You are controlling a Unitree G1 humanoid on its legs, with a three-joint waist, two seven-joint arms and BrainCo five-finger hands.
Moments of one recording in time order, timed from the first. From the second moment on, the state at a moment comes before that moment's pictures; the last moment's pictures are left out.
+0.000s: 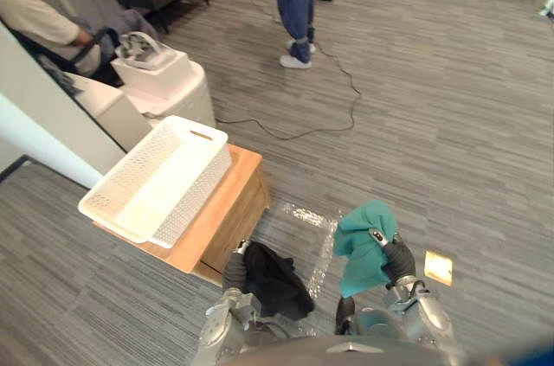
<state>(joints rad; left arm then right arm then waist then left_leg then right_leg) 0.31 0.12 -0.24 0.35 -0.68 -0.32 -0.01 0.27 -0.18 0.20 0.29 0.57 -0.27 0.24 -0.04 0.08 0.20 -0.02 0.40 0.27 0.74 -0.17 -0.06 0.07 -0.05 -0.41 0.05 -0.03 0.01</state>
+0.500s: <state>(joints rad) 0.41 0.09 -0.11 0.27 -0.69 -0.32 -0.04 0.15 -0.19 0.27 0.24 0.50 -0.25 0.22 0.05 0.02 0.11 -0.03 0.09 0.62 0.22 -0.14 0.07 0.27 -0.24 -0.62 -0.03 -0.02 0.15</state>
